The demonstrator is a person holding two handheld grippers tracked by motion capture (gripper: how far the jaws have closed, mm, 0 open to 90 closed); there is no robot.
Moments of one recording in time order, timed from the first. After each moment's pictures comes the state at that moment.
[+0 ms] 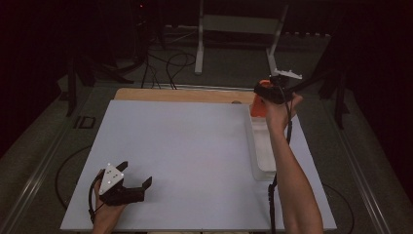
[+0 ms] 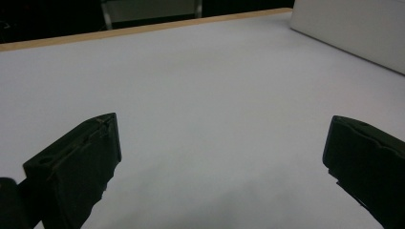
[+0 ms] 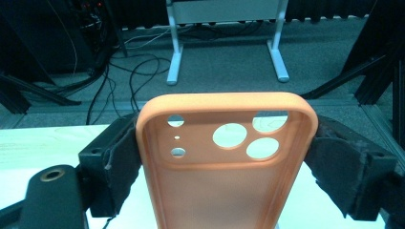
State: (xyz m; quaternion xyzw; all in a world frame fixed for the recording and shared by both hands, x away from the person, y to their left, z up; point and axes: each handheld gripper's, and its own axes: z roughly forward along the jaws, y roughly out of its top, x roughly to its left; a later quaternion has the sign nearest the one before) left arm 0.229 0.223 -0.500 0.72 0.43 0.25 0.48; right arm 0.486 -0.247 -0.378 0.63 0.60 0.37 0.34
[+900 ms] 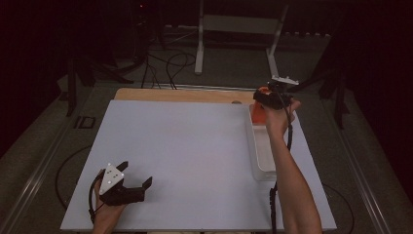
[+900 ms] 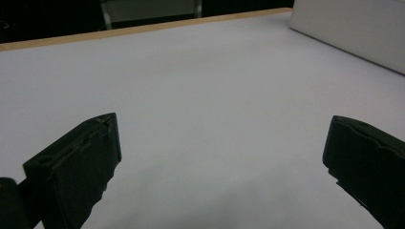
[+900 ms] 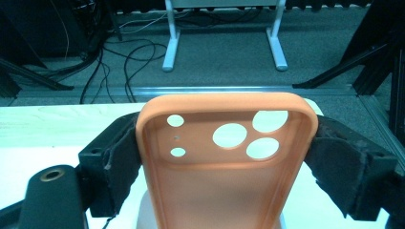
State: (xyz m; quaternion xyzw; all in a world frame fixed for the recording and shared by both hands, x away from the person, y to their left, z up) left arm 0.229 0.222 -0.500 0.72 0.43 0.25 0.48; right arm 0.487 -0.251 -0.403 0.63 0.61 0.34 0.33
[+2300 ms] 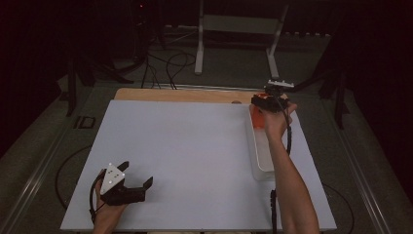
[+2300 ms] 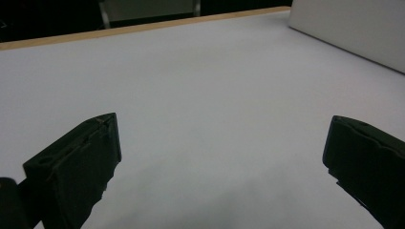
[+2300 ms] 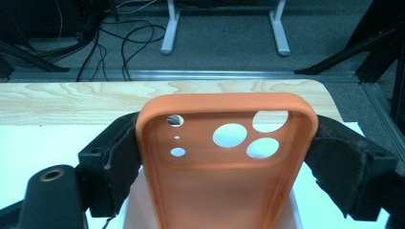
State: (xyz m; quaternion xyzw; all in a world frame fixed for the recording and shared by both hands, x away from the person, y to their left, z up) left arm 0.230 0.221 -0.501 0.72 0.42 0.25 0.48; right arm 0.493 -0.249 -0.422 0.63 0.63 0.32 0.32
